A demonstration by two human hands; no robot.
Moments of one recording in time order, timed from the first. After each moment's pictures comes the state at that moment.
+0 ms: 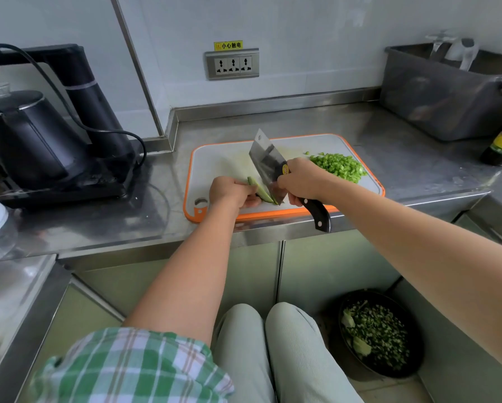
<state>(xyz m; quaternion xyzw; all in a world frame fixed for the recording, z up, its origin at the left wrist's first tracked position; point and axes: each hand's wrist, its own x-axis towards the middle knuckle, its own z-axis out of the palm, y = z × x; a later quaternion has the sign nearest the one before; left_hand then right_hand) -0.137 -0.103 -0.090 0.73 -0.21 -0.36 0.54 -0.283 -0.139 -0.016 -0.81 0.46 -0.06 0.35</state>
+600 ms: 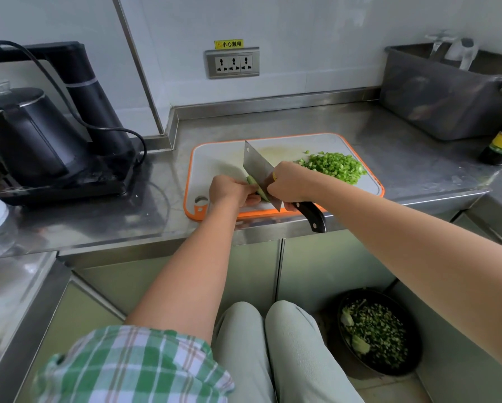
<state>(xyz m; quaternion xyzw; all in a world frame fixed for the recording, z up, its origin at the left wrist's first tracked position) -0.140 -0.099 -0.087 0.74 -0.20 -0.35 0.54 -0.267 -0.127 -0.015 -0.86 0.45 0.03 0.26</state>
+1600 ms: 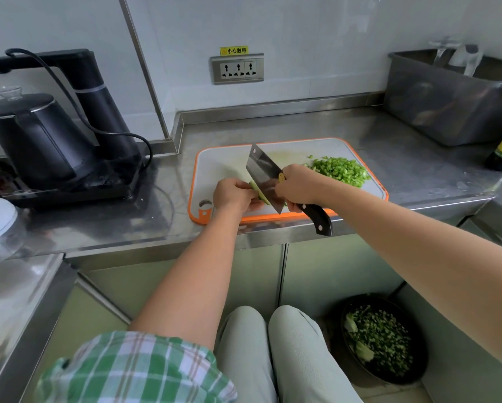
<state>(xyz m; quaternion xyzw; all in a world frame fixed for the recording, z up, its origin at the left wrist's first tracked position) -0.138 -0.097 -0.093 0.75 -0.23 -0.31 0.55 -0.274 -0.130 -0.012 -0.84 0.44 -0.02 0.32</state>
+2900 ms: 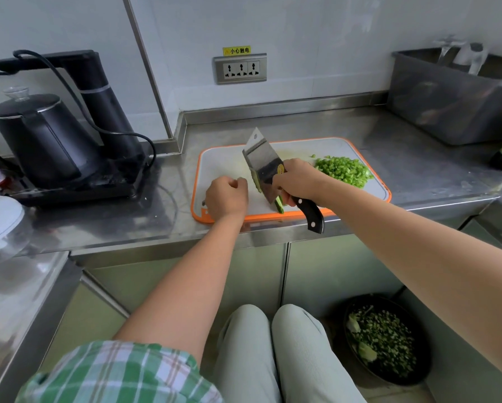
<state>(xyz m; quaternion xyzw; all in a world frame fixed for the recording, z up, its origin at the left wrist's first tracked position) -0.147 -0.077 -0.082 0.84 -0.28 -0.07 0.47 -0.271 -0.131 -0.015 -0.80 0.44 -0.10 0.40</state>
